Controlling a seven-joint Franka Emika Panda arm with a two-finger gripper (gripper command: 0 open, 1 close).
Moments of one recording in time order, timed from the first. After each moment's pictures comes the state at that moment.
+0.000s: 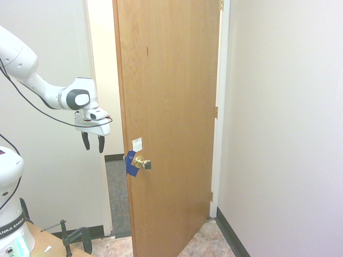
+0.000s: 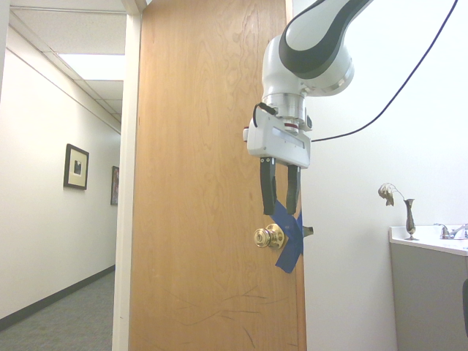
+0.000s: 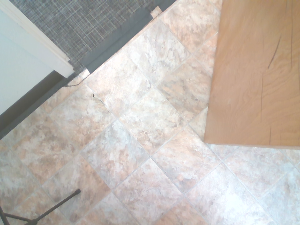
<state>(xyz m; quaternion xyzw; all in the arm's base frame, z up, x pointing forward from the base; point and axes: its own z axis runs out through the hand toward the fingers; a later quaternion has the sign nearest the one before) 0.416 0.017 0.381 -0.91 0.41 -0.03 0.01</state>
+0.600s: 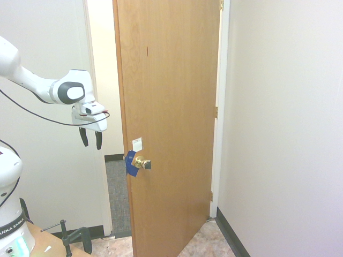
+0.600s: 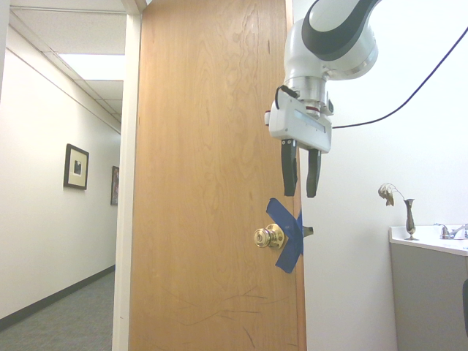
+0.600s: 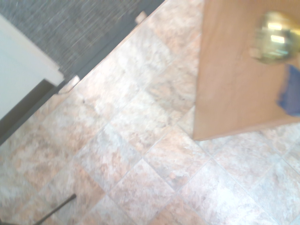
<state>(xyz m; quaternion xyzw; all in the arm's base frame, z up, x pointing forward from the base) 0.363 -0.021 0.429 -0.89 0.45 -0.06 0.02</state>
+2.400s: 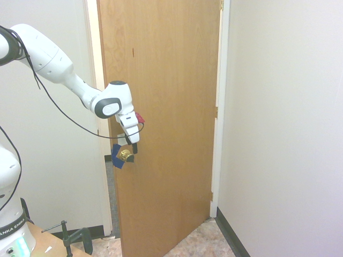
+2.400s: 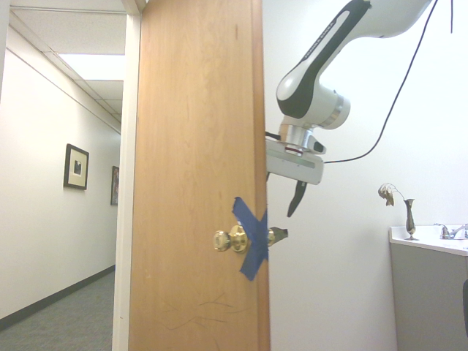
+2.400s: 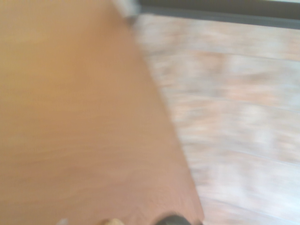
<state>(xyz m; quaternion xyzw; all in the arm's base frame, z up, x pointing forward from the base) 0.525 -0.026 0.371 -0.78 0.60 -0.11 0.12</state>
